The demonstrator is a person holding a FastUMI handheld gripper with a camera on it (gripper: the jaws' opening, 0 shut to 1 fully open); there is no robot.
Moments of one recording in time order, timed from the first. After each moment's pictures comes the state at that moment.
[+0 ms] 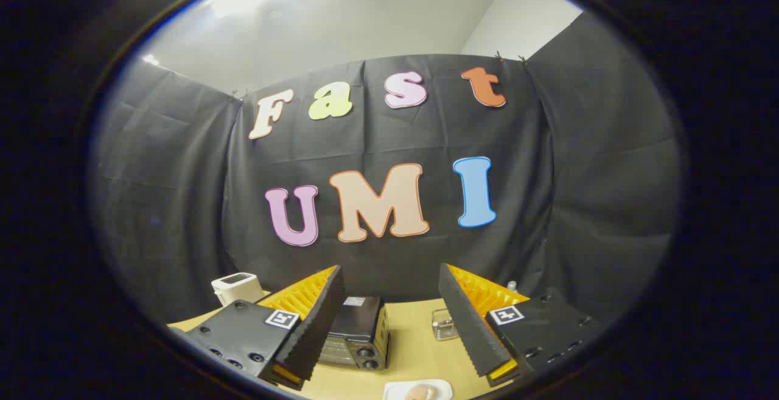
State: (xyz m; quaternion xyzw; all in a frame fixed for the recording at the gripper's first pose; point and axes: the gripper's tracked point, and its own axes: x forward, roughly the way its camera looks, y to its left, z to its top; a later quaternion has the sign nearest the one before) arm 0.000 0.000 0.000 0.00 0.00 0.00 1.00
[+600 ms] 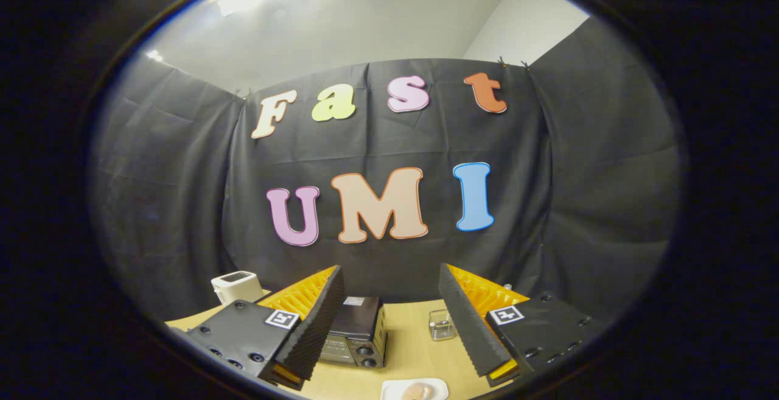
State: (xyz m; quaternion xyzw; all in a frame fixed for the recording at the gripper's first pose) arm -0.013 0.008 0.007 -0.01 0.00 0.00 1.00
